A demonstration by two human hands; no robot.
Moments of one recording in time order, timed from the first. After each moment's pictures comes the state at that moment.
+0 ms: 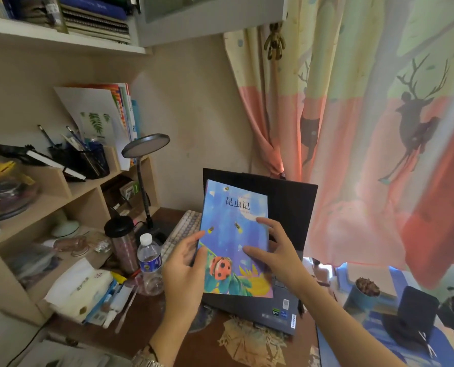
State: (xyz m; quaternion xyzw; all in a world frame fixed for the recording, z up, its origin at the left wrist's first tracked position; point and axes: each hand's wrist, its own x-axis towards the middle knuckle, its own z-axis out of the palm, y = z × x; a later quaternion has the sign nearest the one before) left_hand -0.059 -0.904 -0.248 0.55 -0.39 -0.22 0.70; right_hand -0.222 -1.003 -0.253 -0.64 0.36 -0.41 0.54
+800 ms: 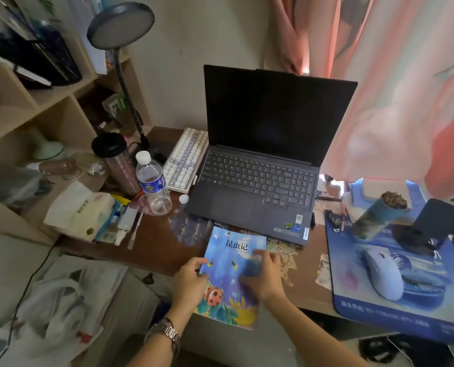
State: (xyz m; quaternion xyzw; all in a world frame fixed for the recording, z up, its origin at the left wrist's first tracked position) left_hand -0.013 -0.856 -0.463 0.79 -0.38 -0.36 0.32; right_hand -0.184 -0.908 -0.469 -0.59 0.63 -0.22 0.45
